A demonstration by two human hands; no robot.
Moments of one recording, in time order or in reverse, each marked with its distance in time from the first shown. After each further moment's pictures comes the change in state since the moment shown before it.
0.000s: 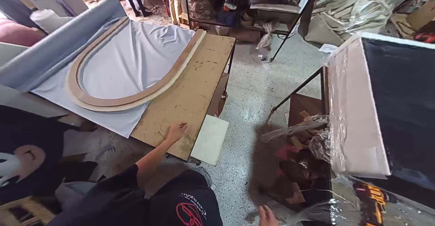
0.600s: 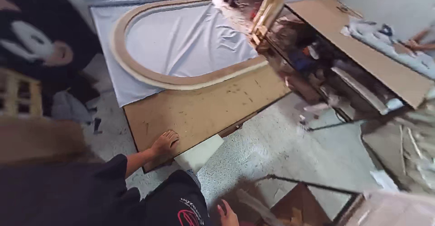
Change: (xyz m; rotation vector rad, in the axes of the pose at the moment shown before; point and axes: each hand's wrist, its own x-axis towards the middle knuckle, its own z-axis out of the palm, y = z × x) left_hand 0.022 -0.013 0.063 0.393 0.321 0.017; right_hand 0.311 -0.255 -0.020 -0.672 -0.757 -0.547
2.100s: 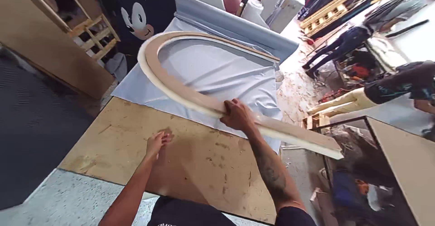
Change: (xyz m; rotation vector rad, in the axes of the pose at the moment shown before) left_hand 0.312 0.096 -0.051 -1.438 1.204 -1.248; right_hand 0.463 -0.642 -0.428 -0.936 0.001 -1.470
